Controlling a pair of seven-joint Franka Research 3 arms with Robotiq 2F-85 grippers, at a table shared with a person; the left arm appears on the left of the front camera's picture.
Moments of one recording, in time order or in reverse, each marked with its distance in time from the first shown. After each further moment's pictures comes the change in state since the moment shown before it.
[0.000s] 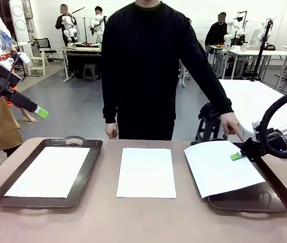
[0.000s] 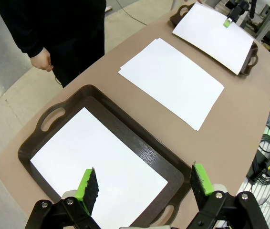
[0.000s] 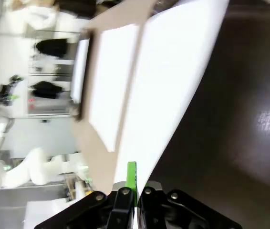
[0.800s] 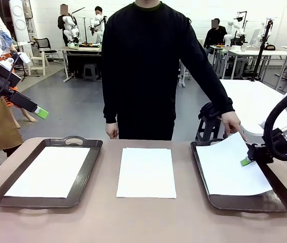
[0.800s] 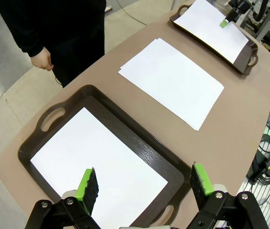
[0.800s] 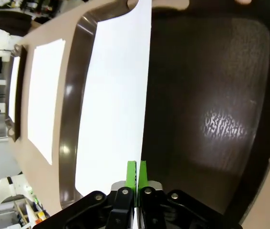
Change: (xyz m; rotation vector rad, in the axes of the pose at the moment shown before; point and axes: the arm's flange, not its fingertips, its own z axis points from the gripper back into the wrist) left arm 0.000 0.000 0.000 0.000 0.000 0.000; right arm -0.015 0.000 0.016 -0.337 -0.081 0.006
